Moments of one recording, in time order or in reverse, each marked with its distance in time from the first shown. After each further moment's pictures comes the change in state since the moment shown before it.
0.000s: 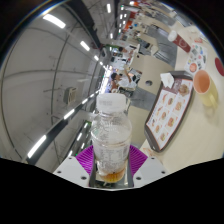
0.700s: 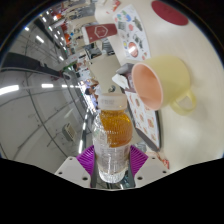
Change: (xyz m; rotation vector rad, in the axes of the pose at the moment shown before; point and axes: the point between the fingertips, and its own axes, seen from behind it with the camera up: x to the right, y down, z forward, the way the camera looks) arm 0.128 -0.116 -0.009 0.024 0.001 0.718
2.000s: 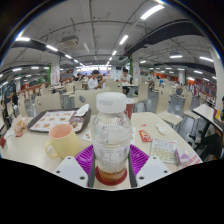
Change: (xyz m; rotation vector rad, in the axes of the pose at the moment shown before) arm 0.029 -0.260 -0.175 0.247 0.598 -1.830
